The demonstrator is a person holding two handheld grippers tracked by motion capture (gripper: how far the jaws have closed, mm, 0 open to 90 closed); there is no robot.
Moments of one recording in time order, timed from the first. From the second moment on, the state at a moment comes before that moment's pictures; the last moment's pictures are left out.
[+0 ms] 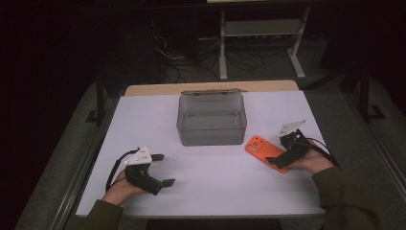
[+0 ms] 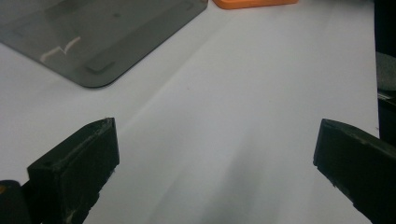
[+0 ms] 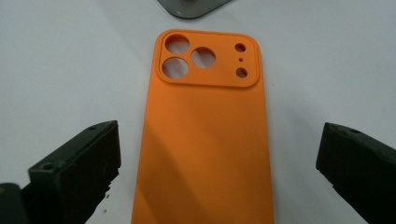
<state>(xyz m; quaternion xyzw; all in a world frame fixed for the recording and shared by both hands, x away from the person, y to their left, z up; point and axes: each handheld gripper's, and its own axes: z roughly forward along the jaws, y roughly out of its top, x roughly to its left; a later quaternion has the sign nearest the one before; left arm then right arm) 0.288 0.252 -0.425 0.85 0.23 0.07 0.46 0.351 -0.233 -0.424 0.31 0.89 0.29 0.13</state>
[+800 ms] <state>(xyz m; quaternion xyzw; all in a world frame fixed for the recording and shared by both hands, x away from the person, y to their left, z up) 0.288 0.251 -0.425 0.85 0.23 0.07 0.46 0.353 -0.223 -0.440 0.31 0.91 0.25 0.11</state>
